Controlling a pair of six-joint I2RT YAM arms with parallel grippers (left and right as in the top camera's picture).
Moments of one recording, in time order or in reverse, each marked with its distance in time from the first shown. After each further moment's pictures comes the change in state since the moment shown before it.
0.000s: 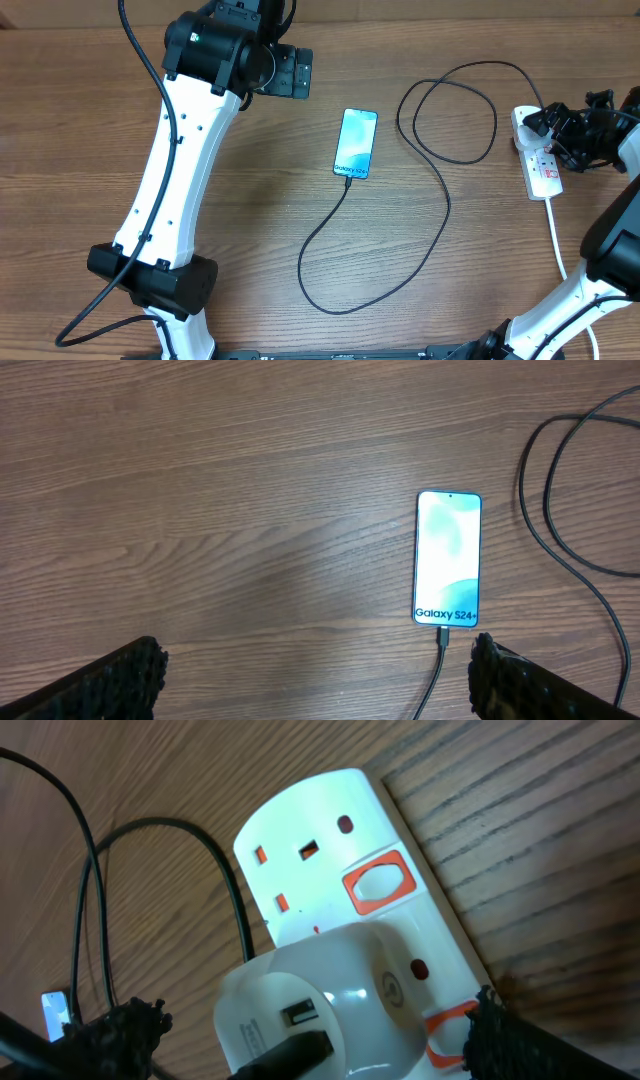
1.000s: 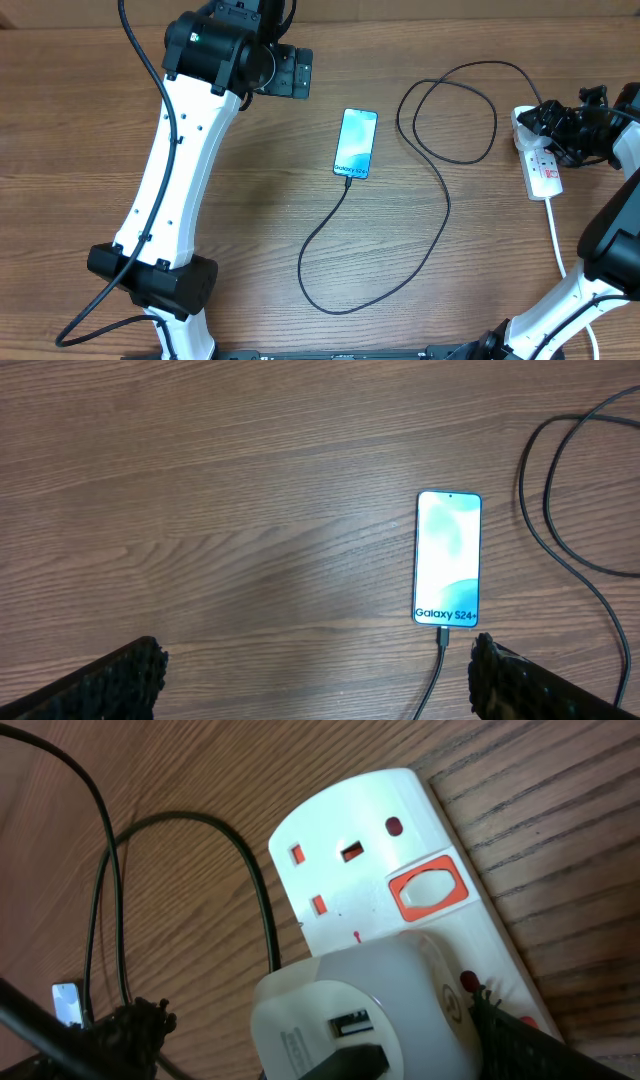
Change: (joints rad) left arm 0.000 0.000 0.000 0.000 0.000 0.000; right arm 0.027 0.000 0.000 0.001 -0.012 0.003
